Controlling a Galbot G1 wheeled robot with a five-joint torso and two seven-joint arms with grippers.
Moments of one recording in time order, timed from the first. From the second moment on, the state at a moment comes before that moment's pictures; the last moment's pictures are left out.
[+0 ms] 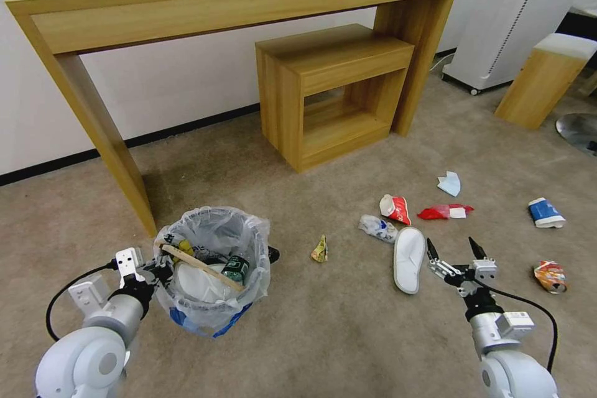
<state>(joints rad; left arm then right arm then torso) 1.54 -1.23 -0.75 -2.18 -0.81 0.52 -0.22 -1.52 1.22 0.69 1.80 0.36 0.23 -0.09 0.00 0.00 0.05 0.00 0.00</state>
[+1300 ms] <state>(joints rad) 1.55 -1.24 -0.75 -2.19 -0.80 0.52 -0.22 -1.53 1.22 0.70 1.80 0.36 0.24 -0.09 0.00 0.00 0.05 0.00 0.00</state>
